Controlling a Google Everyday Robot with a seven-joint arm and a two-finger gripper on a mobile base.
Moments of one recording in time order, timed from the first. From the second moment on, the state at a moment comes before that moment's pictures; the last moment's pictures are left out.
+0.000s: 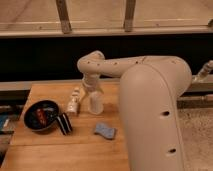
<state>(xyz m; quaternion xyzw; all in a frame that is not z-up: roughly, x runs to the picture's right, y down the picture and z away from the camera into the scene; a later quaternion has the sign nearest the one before) -0.084 0.048 0.838 -0.31 0.12 0.48 0.81</state>
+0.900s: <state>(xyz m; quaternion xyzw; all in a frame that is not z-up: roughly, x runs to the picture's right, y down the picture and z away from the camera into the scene) -0.057 0.058 0.875 -0.32 0.18 0.48 0.80</state>
